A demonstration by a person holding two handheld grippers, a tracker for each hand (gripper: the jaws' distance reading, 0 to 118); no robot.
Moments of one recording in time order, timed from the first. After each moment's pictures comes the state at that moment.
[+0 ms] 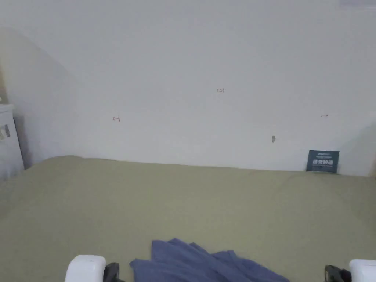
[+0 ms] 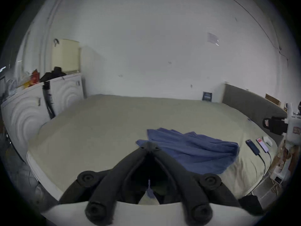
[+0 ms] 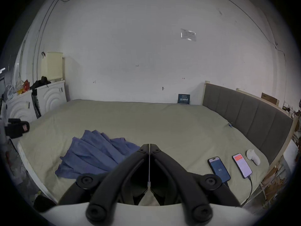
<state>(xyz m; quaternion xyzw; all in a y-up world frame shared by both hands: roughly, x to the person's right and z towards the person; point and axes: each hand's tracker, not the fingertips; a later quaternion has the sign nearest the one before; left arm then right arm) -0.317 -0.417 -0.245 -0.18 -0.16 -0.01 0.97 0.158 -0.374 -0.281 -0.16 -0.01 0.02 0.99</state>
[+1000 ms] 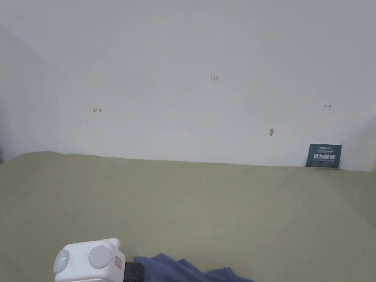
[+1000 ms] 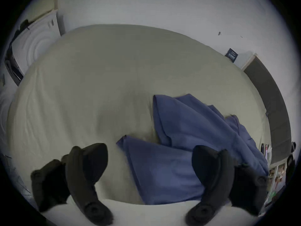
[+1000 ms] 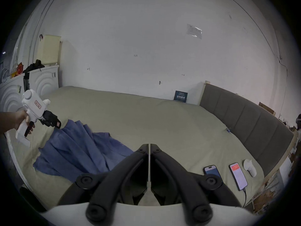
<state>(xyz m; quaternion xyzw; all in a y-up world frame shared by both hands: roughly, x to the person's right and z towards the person) -0.350 -0.495 -0.565 -0.52 -0.17 0.00 0.84 0.181 -0.402 -0.354 -0.19 -0.03 0.07 0.98</state>
